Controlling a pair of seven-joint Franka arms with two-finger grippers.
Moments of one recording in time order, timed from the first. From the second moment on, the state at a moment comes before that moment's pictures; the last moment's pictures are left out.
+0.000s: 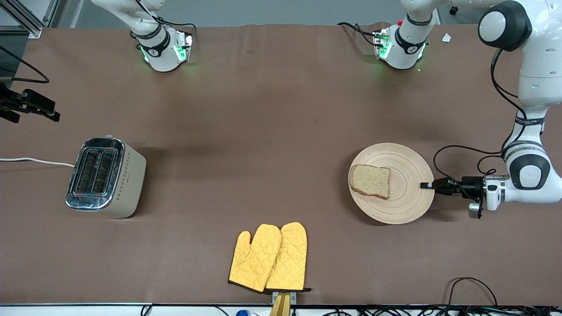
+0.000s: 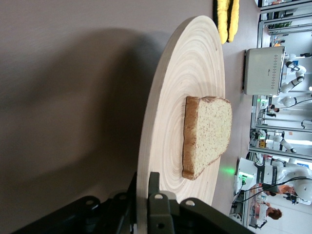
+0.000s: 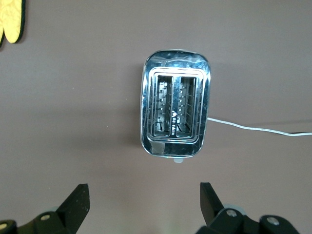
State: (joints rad) left arm 0.38 0.90 -0.10 -1.47 -0.80 1.68 0.87; right arm -0.11 0.04 0.04 -1.46 -0.01 1.47 -0.08
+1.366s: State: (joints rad) left arm 0.21 0.45 -0.12 -1.31 -0.15 1.63 0.53; right arm -0.15 0.04 0.04 -1.45 -0.02 1.48 -0.08
